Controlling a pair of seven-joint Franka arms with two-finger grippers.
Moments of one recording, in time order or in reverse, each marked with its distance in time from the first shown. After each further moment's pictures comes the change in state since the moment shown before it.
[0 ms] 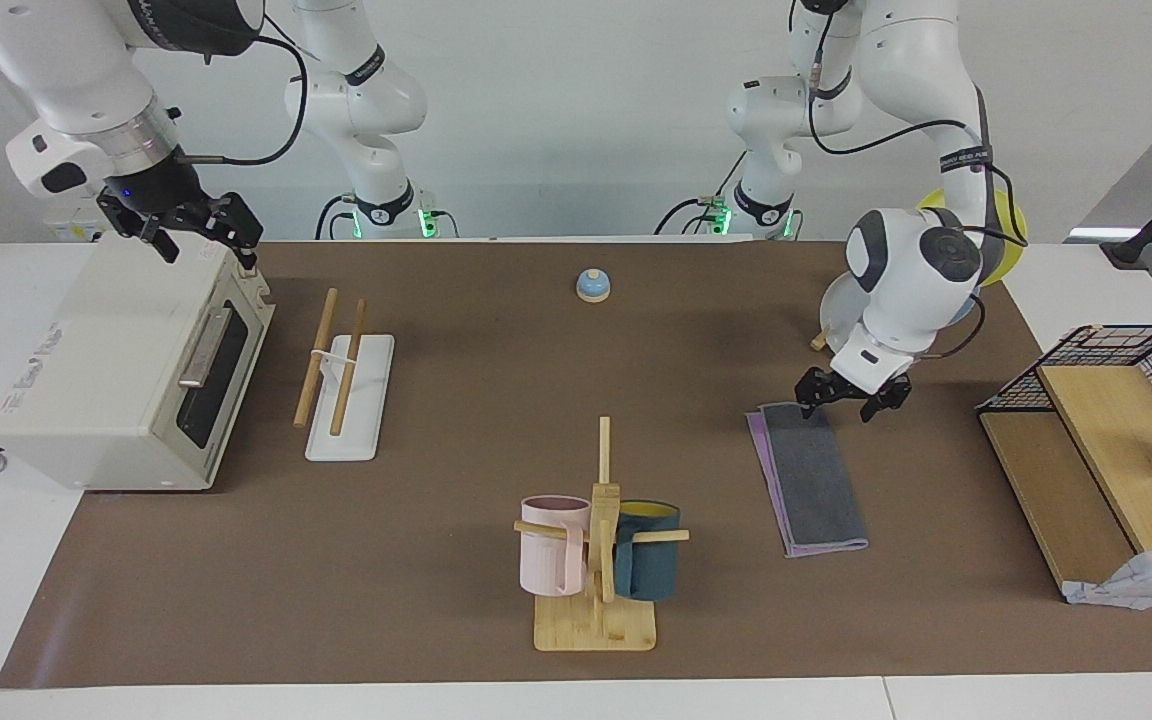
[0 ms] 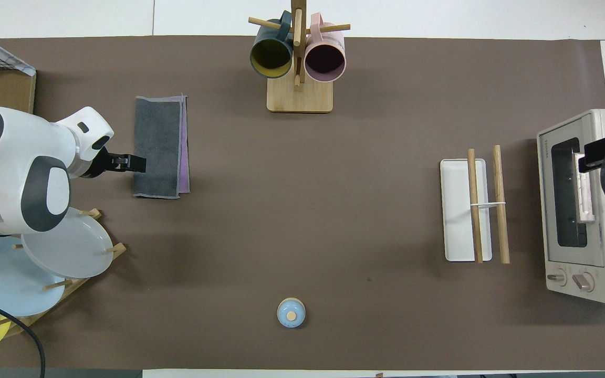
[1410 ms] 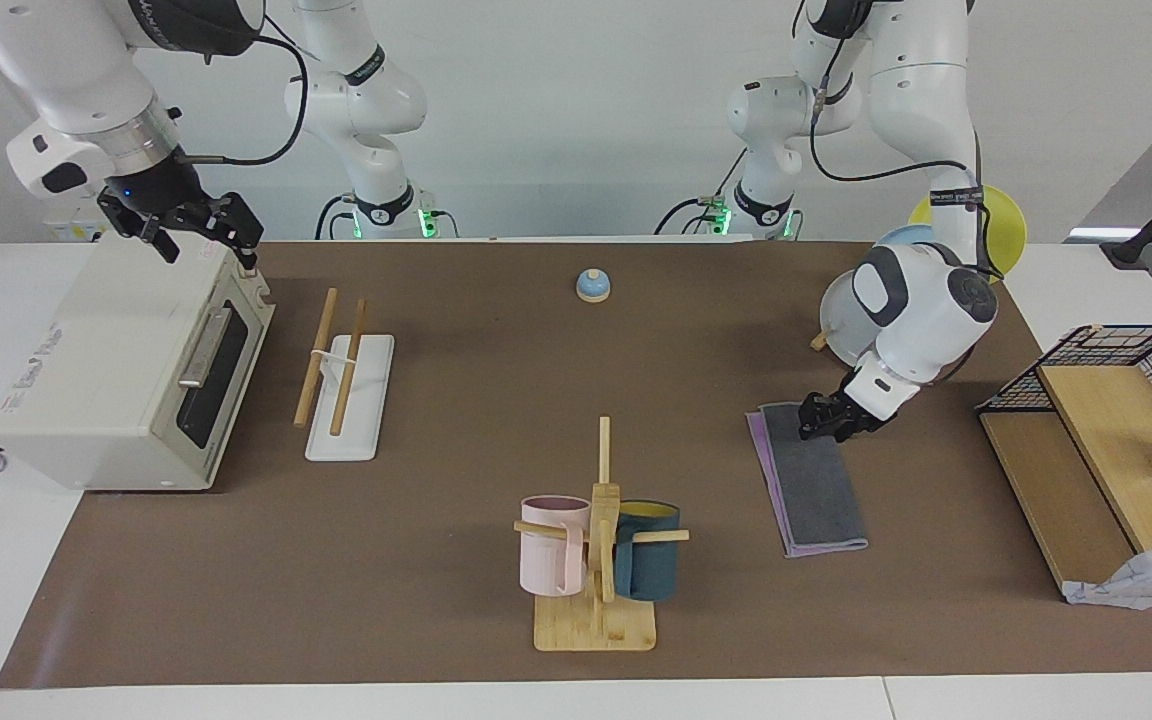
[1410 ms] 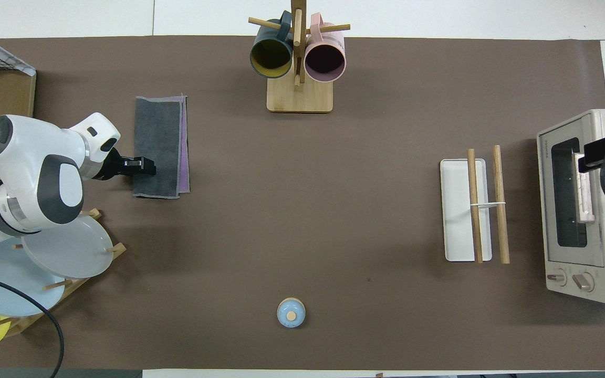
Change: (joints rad) left arm 0.010 0.091 -0.006 -0.003 -0.155 0.056 0.083; right arm 0.000 0.000 0.000 0.000 0.000 0.000 0.000
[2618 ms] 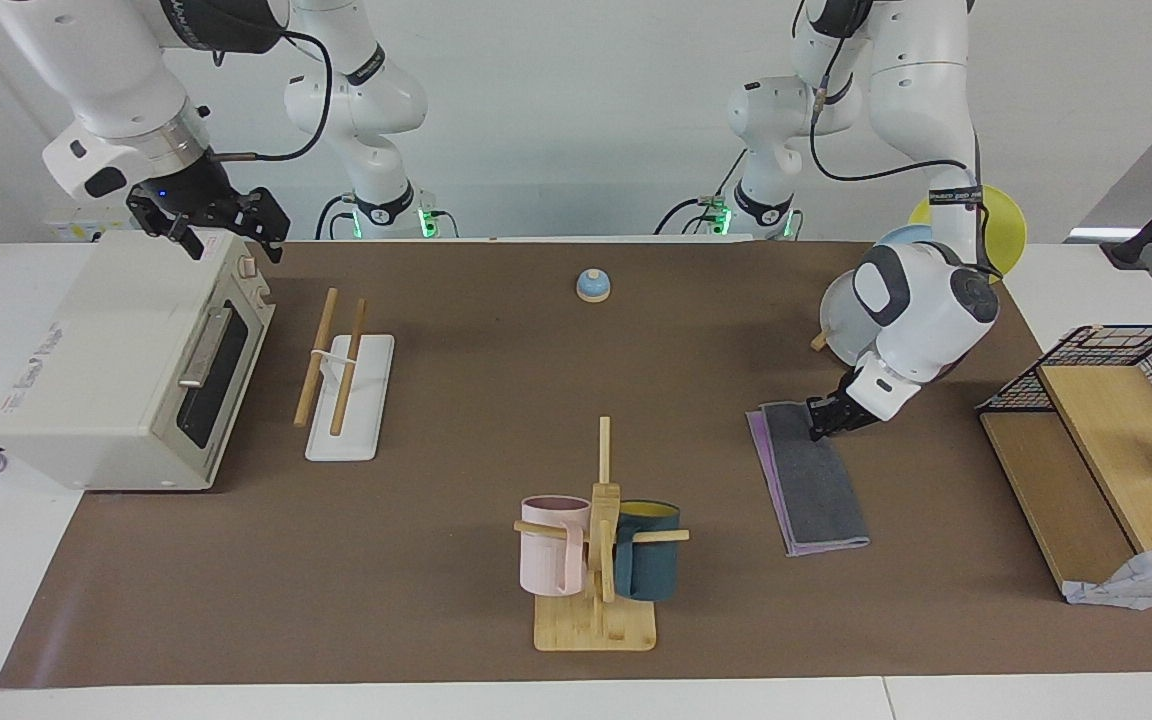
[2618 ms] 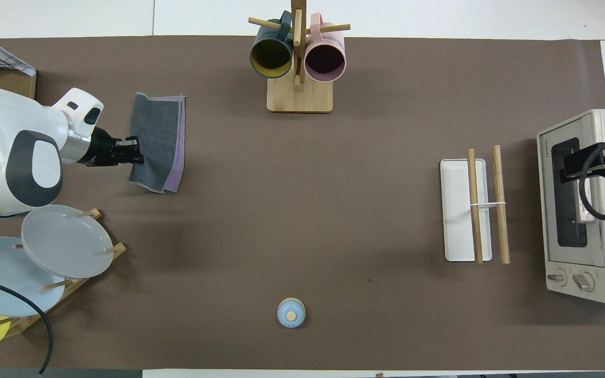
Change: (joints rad) left arm -0.001 -0.031 -0.004 0.160 -0.028 -0.216 -0.305; right arm 0.037 0.000 0.010 0.000 0.013 -0.048 -0.020
